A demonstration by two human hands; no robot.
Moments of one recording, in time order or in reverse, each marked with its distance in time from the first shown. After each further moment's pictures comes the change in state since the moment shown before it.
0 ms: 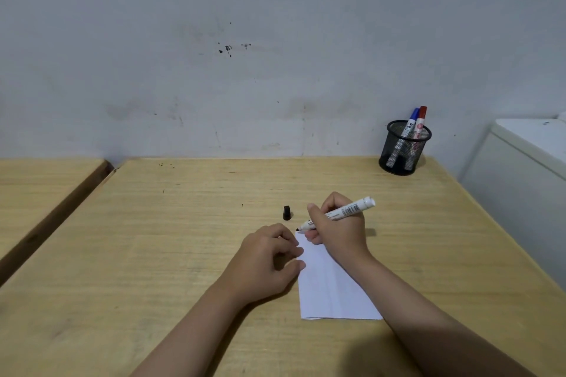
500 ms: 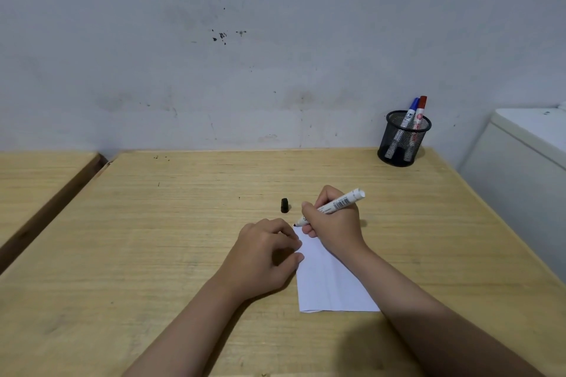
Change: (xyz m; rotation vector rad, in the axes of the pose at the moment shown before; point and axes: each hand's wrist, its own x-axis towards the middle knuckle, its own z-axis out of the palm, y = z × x) left_hand -0.003 0.001 0.001 0.088 0.017 0.079; right_hand 0.002 0.008 0.002 -0.090 -0.045 0.009
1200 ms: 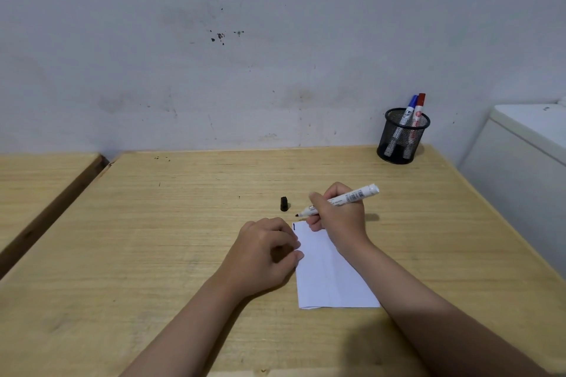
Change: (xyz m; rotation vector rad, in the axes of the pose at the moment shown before) left_hand 0.000 -0.001 0.002 -0.028 0.032 -0.001; right_hand 0.006 -0.001 -0.005 0.181 0.051 0.034
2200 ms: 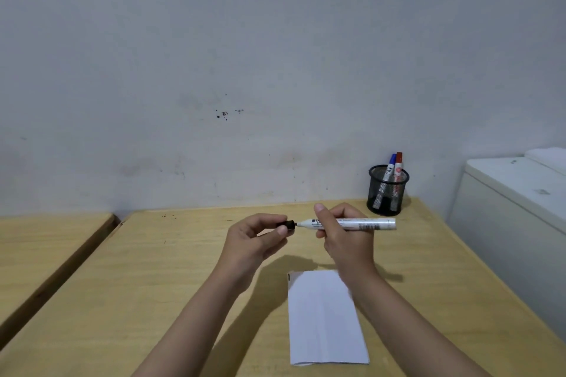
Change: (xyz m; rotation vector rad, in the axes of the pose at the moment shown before) left_hand 0.058 0.053 -0.056 -1.062 0.235 -0.438; right_hand -0.012 -0.072 -0.013 0.238 0.034 -0.270
